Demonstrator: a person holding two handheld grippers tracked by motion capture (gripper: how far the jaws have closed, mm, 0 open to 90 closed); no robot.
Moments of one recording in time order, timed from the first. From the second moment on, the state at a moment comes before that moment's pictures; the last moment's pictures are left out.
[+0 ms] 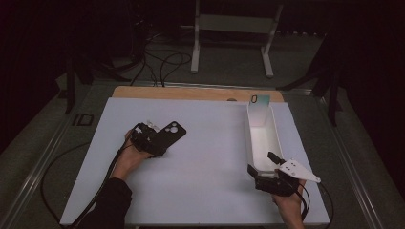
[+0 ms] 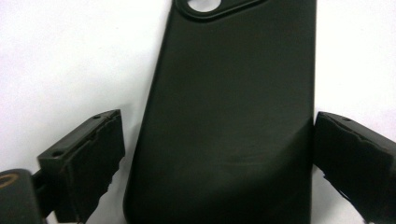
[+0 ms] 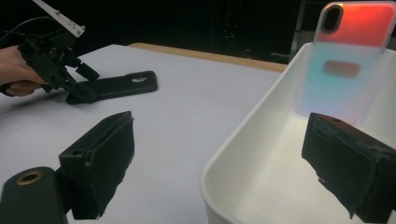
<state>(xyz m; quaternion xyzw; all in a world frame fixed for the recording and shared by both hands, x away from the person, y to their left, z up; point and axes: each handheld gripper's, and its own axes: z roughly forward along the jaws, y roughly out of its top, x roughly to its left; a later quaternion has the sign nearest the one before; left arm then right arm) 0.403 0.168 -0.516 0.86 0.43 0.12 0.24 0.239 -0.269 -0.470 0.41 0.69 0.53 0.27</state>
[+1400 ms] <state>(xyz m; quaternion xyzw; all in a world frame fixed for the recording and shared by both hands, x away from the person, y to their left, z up) 0.375 0.155 -0.479 0.85 0.42 0.14 0.29 0.241 -0.269 -0.464 0.41 0.69 0.54 0.24</state>
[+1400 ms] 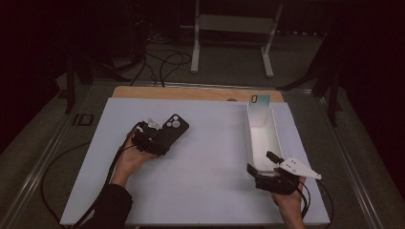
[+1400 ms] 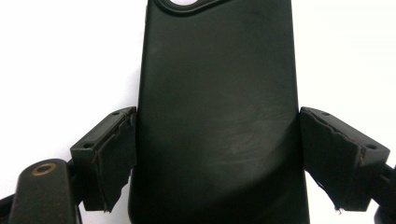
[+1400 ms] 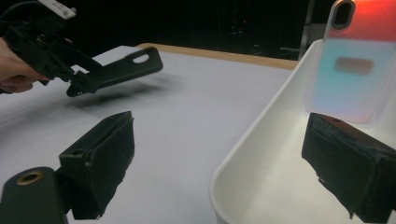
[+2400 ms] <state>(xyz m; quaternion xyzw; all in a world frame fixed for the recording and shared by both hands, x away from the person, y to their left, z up) 0.304 0.127 -0.447 0.83 0.36 0.17 0.39 0.251 -0.251 -0.447 0.39 0.72 0.55 0.19</state>
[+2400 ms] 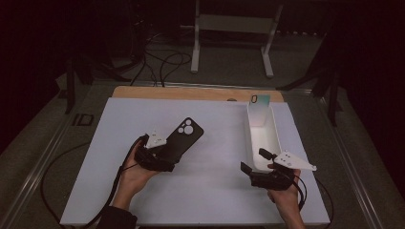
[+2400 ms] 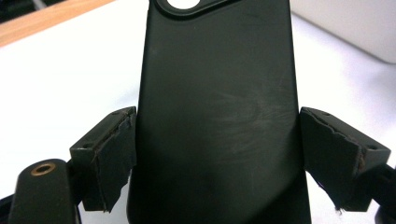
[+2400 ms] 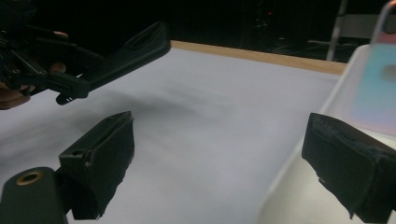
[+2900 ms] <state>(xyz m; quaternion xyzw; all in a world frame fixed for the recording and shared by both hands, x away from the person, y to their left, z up) 0.287 0.104 -0.440 0.84 0.31 0.15 0.41 0.272 -0.213 -0.439 0.39 0.73 0.55 0.12</state>
